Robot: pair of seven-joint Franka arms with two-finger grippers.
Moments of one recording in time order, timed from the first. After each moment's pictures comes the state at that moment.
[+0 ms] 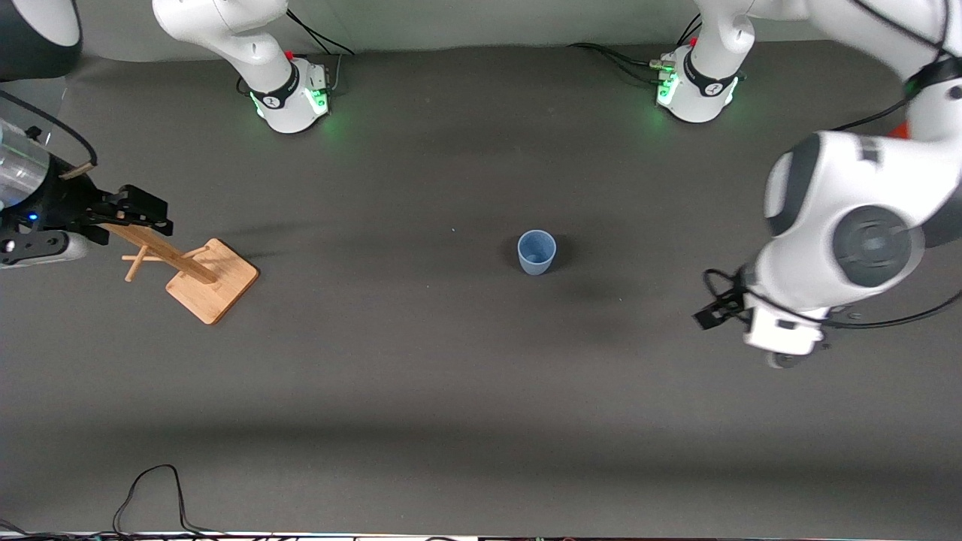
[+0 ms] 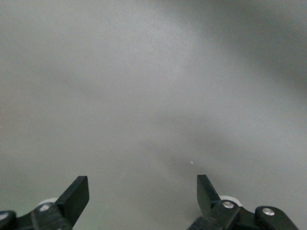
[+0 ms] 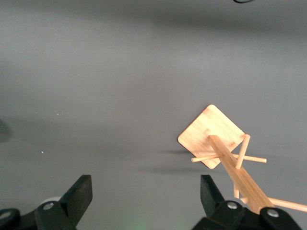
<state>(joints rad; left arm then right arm) -0.26 0.38 0.07 -1.38 0.03 1.62 -0.66 0.19 0.07 -0.15 -1.50 0.03 1.52 -0.03</state>
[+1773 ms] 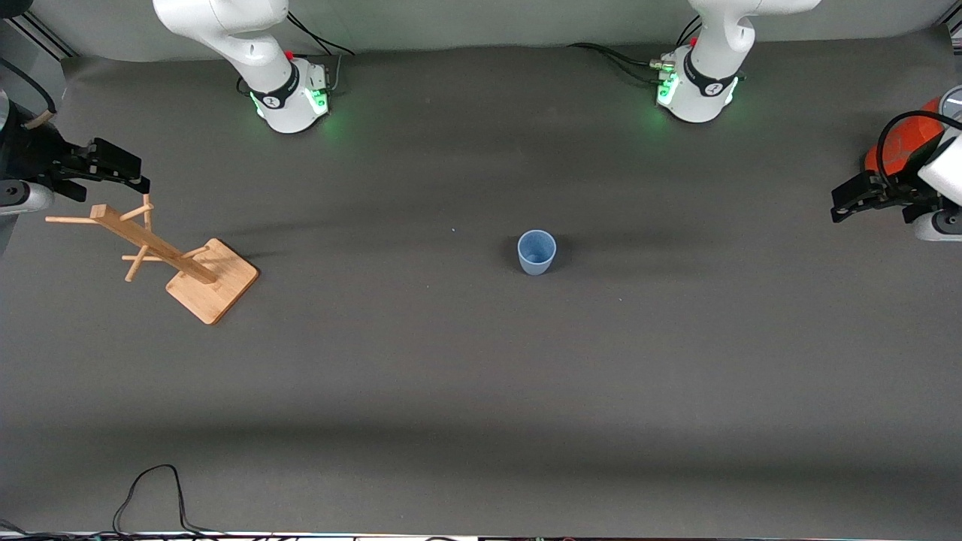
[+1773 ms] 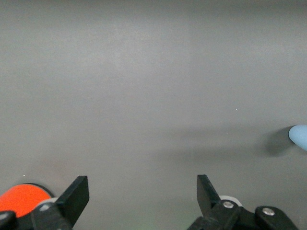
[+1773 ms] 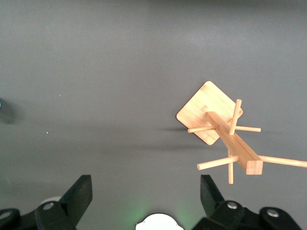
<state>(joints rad) -0.07 -0.03 0.07 -1.67 0.03 1.62 0.04 0.09 -0.04 -0.07 -1.55 0.03 1.43 -0.04</state>
